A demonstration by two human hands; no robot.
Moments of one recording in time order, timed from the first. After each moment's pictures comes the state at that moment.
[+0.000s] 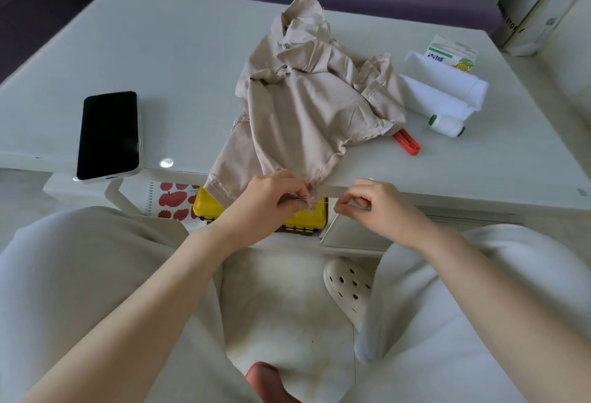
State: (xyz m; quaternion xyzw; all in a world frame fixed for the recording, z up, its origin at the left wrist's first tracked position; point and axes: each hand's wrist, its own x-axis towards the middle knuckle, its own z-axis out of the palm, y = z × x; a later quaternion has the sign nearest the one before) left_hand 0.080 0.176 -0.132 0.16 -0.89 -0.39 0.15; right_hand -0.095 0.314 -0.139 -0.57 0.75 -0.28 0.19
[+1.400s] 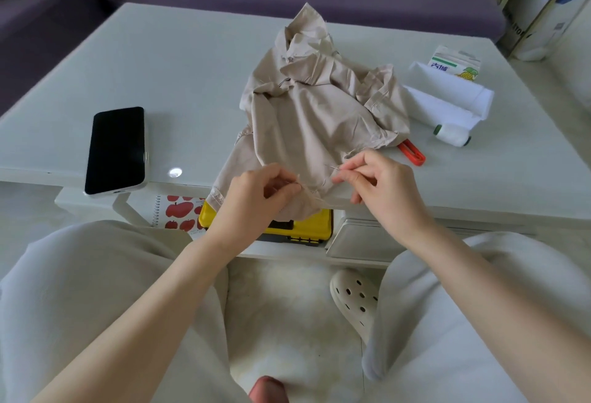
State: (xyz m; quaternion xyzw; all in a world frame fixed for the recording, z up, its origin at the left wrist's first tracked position) left_hand 0.084 0.176 -0.108 0.30 -0.80 -0.46 0.23; right_hand -0.080 0.293 -0.101 -0.49 0.74 -0.45 0.12
